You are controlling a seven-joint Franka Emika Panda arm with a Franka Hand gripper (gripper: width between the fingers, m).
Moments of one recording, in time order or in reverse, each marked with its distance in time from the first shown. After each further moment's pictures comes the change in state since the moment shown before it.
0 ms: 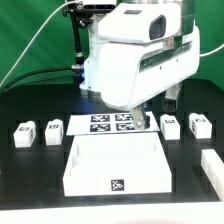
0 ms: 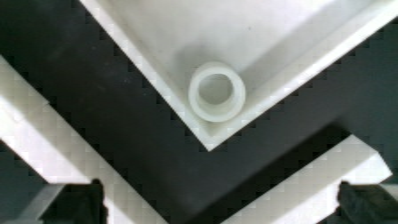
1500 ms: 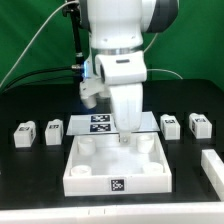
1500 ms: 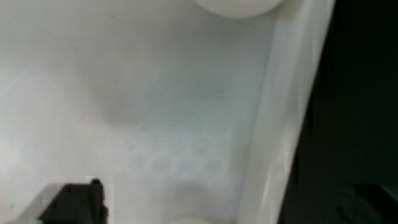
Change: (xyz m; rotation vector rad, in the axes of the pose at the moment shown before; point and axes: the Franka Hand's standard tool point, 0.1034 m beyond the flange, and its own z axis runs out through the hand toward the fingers) arm -0.119 -0.072 0.094 0.011 0.025 -0.769
